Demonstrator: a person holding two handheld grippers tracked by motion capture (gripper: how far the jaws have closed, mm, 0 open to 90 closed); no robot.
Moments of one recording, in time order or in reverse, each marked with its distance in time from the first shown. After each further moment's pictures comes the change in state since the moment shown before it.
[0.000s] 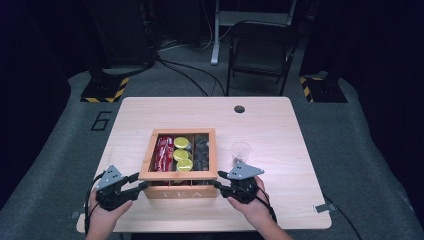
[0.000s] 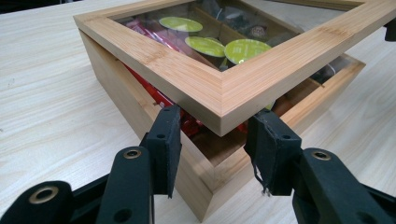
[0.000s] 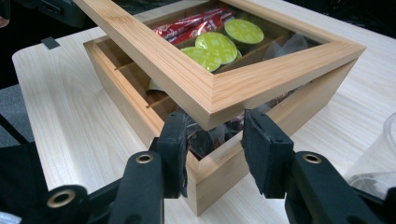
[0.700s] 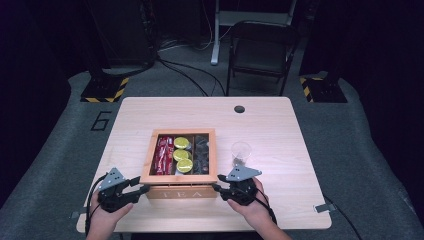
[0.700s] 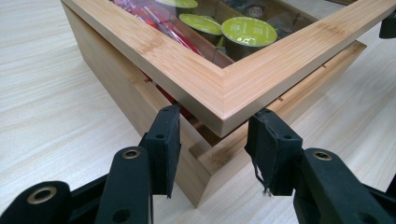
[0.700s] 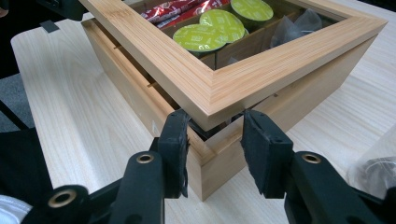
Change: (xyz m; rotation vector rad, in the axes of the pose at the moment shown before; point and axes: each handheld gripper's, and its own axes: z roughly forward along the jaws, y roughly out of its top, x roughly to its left) left arm 0.003 -0.010 0.007 0.037 -0.030 -0.027; right arm 0.000 -0.009 0.007 0.047 0.010 0.014
